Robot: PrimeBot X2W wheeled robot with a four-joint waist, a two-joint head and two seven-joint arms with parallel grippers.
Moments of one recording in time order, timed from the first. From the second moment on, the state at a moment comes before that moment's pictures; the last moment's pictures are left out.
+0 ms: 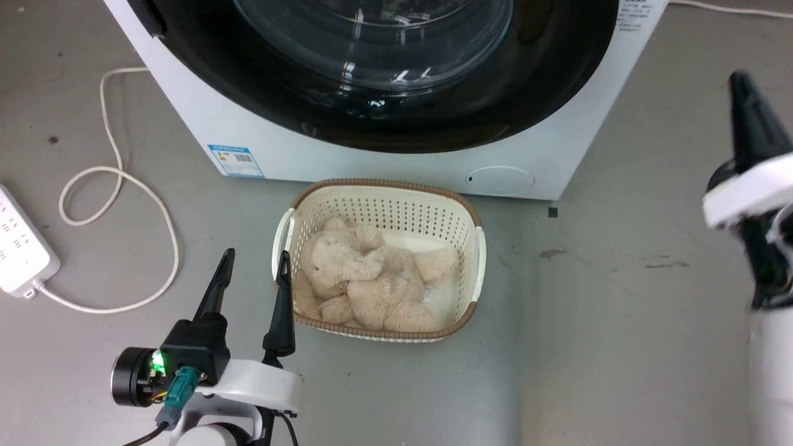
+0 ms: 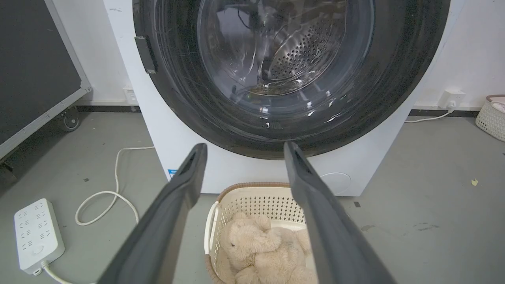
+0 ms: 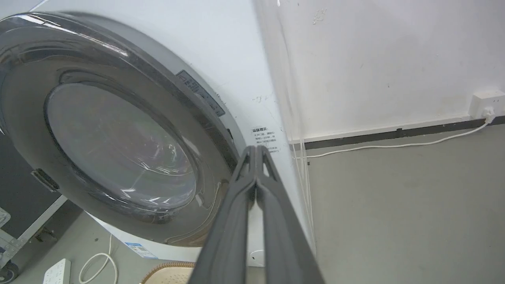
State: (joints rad) left arm -0.08 0.05 -0.08 -0.06 -0.06 0.03 -0.12; right arm -0.57 -0.12 -0.18 0.18 0.34 0.13 0.12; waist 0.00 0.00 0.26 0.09
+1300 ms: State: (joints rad) left arm -0.17 0.05 -0.17 -0.11 -0.11 0.07 -0.20; right arm -1.32 -0.09 -0.60 0.79 0.54 0.13 0.63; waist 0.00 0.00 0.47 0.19
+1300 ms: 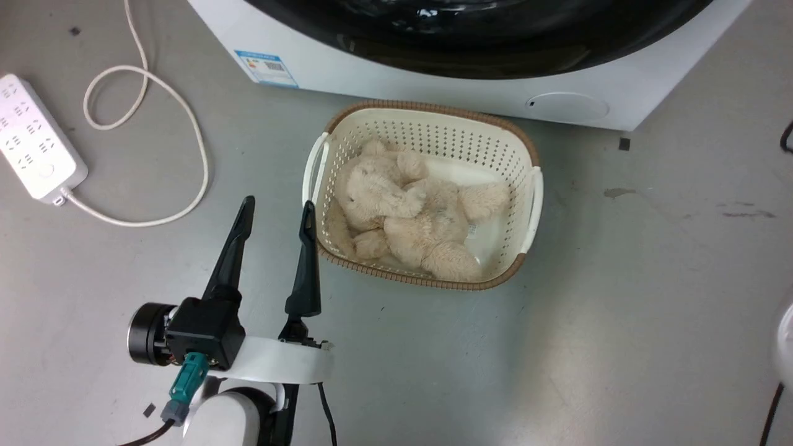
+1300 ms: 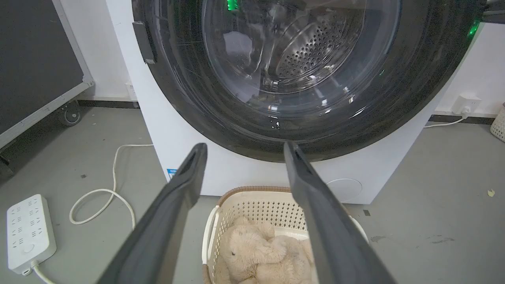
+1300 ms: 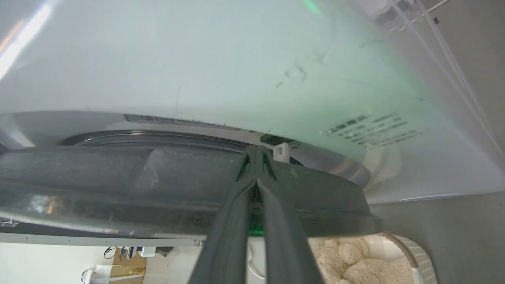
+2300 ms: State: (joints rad) left arm -0.15 0.05 -0.20 -0.07 -0.14 0.08 -0.26; right arm -1.21 -0.05 -0.73 0.91 0.69 0.13 1.09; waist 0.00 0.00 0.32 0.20
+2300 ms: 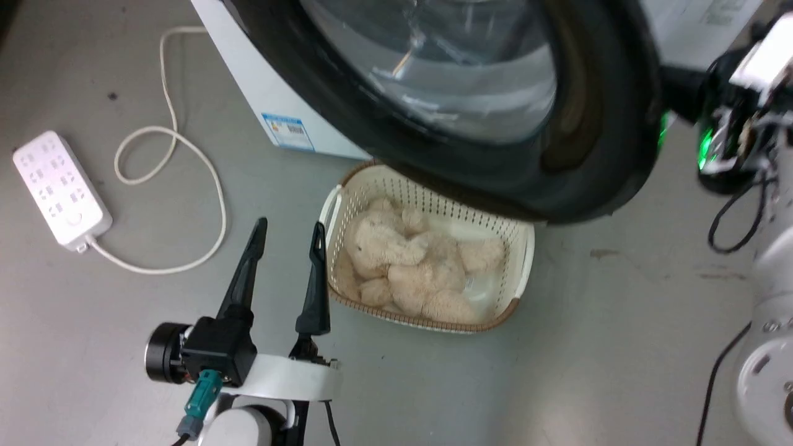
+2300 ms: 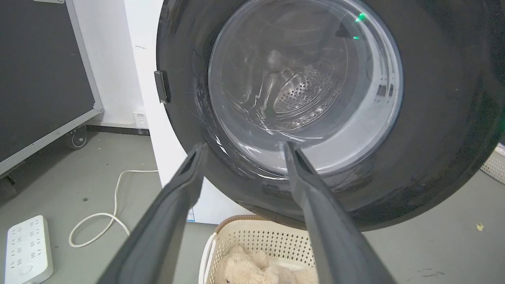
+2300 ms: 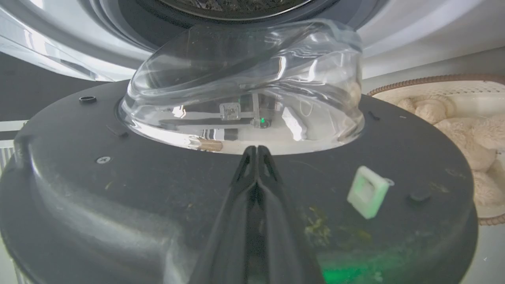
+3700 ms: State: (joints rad) left arm 0.00 0.05 -0.17 0.02 -0.14 0.00 -0.26; right arm -0.60 -0.20 0.36 0.54 1.50 0.13 0.50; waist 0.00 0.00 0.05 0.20
